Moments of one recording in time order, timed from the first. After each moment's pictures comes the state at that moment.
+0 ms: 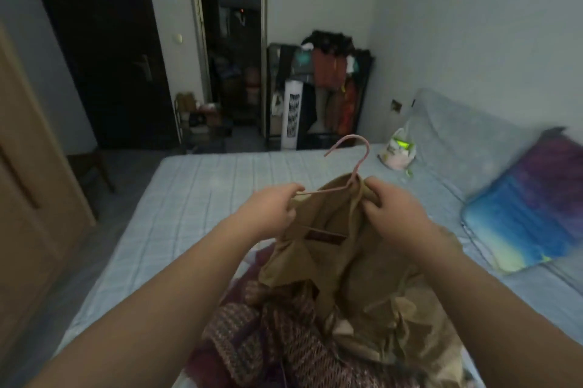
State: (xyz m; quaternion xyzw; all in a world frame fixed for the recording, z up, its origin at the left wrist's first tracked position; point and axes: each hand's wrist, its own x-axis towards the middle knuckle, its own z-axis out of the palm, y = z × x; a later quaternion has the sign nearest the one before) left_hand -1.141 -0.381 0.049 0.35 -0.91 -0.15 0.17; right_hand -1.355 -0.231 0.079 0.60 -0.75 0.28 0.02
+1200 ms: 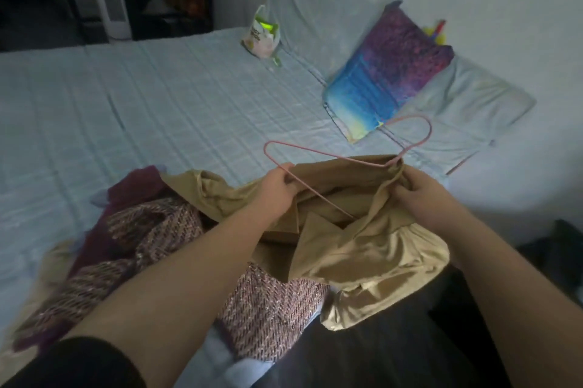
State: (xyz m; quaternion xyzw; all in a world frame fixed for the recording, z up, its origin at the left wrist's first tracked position) left_hand -1.357 -0.249 -0.103 0.23 -0.71 -0.65 0.14; right_hand -1.467 -0.022 0.012 0.30 -0.92 0.24 -0.11
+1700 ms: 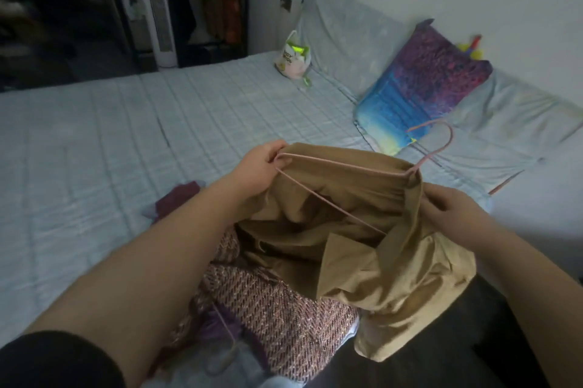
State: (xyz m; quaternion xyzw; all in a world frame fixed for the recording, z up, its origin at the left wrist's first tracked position) left_hand -1.313 -0.362 -0.042 0.14 -0.87 -0.44 0.19; right_hand -1.466 -0.030 0.016 0.38 -0.88 0.25 -0.11
